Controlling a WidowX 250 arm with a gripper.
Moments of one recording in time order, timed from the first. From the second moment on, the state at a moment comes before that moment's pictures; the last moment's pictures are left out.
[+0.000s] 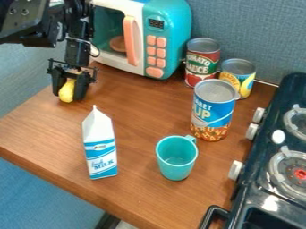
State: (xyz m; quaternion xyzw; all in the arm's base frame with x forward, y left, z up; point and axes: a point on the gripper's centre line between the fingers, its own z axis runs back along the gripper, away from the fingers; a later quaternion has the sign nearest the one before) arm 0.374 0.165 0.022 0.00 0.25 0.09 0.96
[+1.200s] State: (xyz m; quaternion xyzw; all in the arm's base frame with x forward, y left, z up) arm 0.363 0.080 0.110 0.08 0.14 0.09 0.98
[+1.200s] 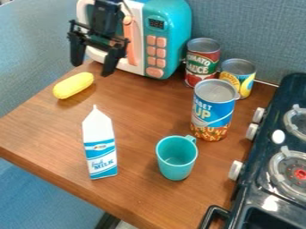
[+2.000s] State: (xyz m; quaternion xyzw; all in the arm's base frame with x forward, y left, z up) arm 0.332 -0.106 0.148 -0.01 -0.01 -0.17 0.99
